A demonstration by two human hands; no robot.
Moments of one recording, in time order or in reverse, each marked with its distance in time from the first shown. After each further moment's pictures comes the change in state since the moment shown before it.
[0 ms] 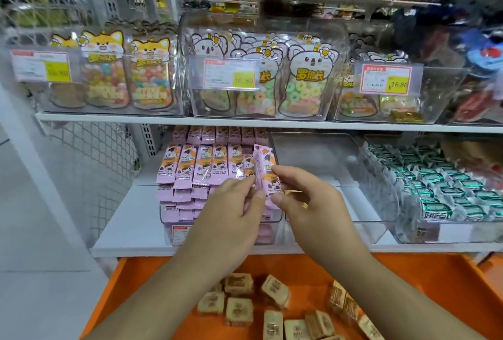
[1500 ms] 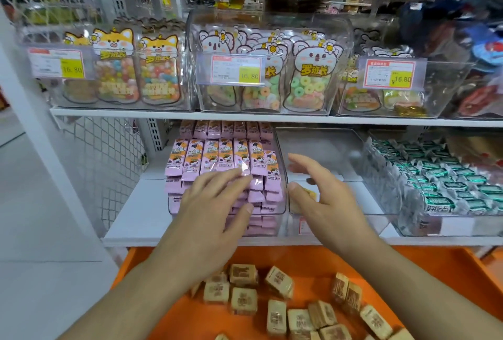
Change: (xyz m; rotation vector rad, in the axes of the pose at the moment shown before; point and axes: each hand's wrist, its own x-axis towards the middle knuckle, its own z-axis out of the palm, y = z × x) left_hand -0.017 -0.040 -0.024 0.303 0.048 0.242; right_hand 0.003 0.002 -0.015 -0.126 -0.059 -0.105
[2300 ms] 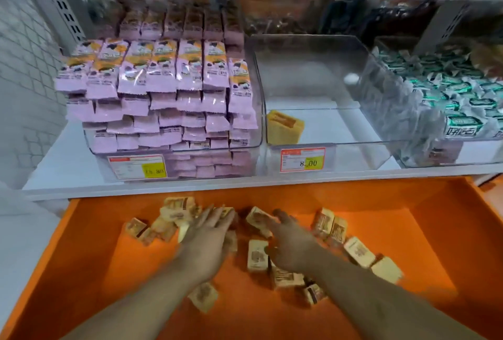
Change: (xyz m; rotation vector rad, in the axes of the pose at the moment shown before) left_hand -0.074 -0.093 0.253 0.276 -0.679 -0.179; right_hand -0.101 0.216 0.116 -0.553 -0.785 0.404
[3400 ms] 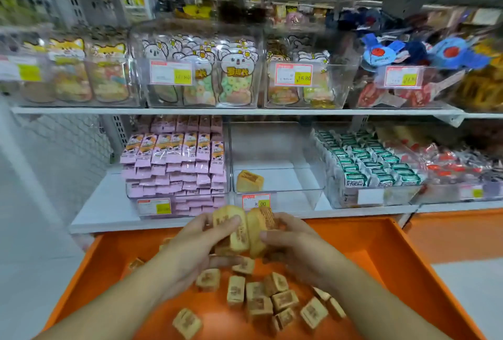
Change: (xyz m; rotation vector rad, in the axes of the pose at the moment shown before) left_hand -0.147 0.124 -0.204 -1.640 0.042 -0.178; right_hand -0.189 -0.026 -0.139 1.463 0.033 -0.233
